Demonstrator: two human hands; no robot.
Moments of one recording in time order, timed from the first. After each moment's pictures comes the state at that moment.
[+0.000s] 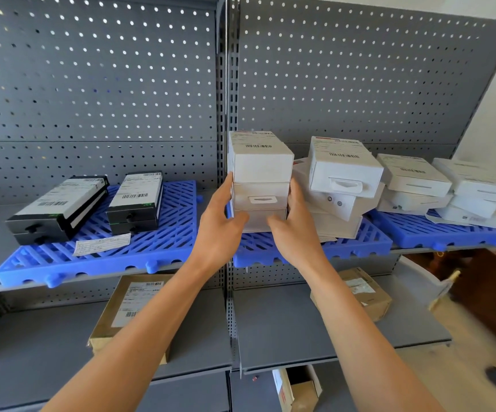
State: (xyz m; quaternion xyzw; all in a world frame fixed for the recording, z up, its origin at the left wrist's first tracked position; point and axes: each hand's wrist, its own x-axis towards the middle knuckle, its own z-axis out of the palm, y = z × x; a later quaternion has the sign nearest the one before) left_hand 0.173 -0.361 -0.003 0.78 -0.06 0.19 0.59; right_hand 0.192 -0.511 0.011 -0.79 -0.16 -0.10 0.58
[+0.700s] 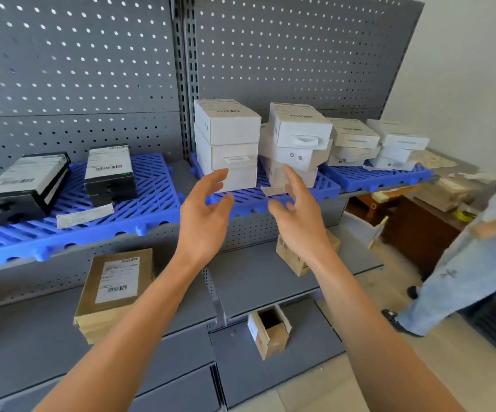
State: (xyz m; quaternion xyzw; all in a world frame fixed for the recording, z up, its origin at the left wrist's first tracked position) left_hand 0.099 -0.365 -0.016 0.76 -0.10 0.22 0.61; right_hand 0.088 -0.537 0.003 -0.83 -0.06 -0.16 0.54
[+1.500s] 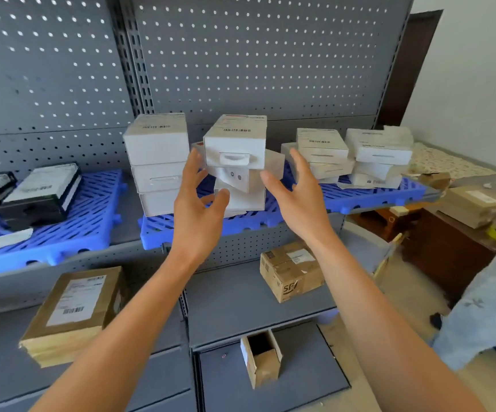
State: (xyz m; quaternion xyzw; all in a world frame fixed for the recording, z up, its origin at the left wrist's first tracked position) left_hand 0.157 -0.498 0.004 0.73 -0.08 0.30 0.62; right_hand 0.191 -0.674 0.022 -0.79 -0.11 -0.20 0.57
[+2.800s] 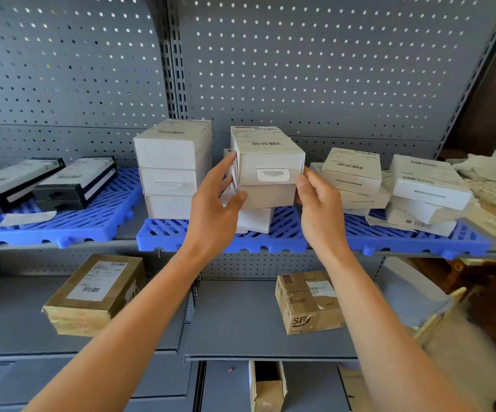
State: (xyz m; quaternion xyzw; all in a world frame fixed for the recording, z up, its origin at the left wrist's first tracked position) left_hand 0.200 -0.530 0.007 0.77 -0.05 0.31 0.56; right_hand 0.256 -0.707 0.016 -0.72 -0.25 -0.17 0.62
